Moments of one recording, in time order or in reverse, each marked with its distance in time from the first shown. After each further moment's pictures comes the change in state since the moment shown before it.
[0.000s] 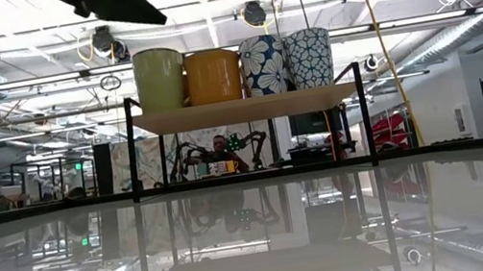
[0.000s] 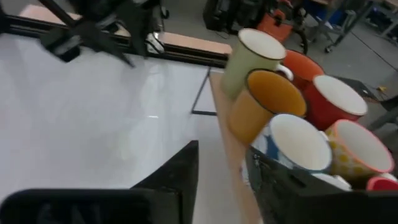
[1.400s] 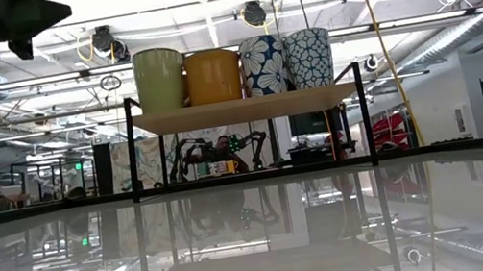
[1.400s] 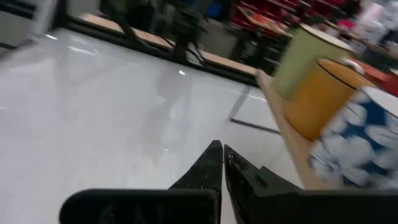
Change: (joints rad) left arm 0.093 -1.010 -0.545 0.116 0.457 -0.028; right arm 0.109 -0.272 -0.665 0.569 -0.048 -0.082
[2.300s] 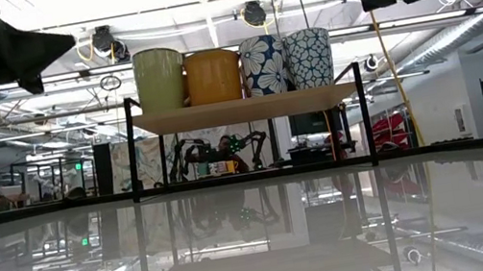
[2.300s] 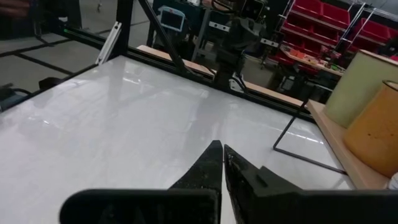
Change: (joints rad) left arm 0.048 -0.052 -0.298 0.361 0.135 0.039; right arm -0.006 0.001 -0.177 0.284 -0.214 -0.015
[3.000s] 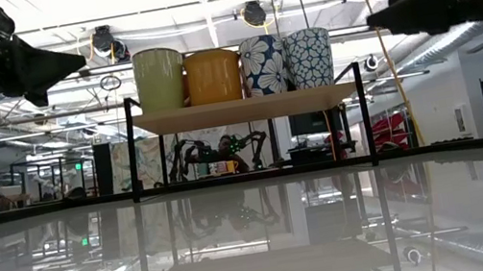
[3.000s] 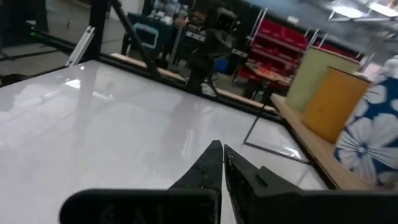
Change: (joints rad) left arm 0.132 0.000 -0.005 -0.077 0.072 -0.070; right arm -0.085 -0.210 -0.260 0.169 0.002 -0.036
